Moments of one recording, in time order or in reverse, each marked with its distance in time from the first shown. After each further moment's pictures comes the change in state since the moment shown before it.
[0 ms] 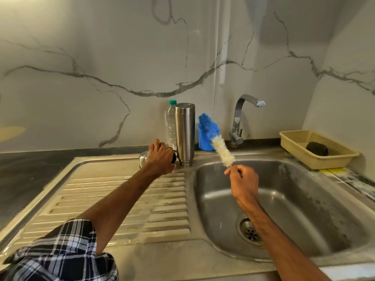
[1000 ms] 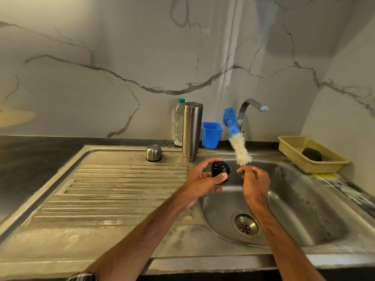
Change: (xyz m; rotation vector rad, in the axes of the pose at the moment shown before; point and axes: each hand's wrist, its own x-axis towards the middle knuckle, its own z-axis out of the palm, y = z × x) left_hand -0.115 0.113 -0.035 -1.821 -0.210 -0.040; right_hand -0.026 -0.019 -0.032 0.063 0.127 0.005
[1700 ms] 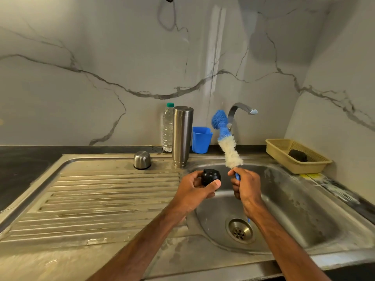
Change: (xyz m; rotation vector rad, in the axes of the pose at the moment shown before) left_hand -0.001 -0.015 -0.003 -0.040 0.070 0.049; right_hand 0.000 -0.008 0.000 0.243 -0.144 0.208
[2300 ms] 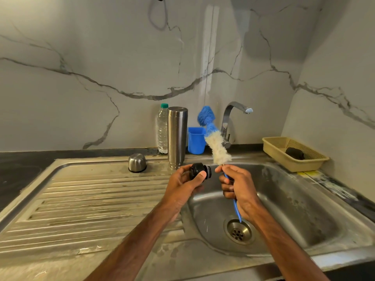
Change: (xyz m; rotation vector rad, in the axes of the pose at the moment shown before) left_hand 0.012 0.003 -0.014 -0.125 0.070 0.010; right_hand -0.012 -0.016 0.003 0.140 -0.277 0.068
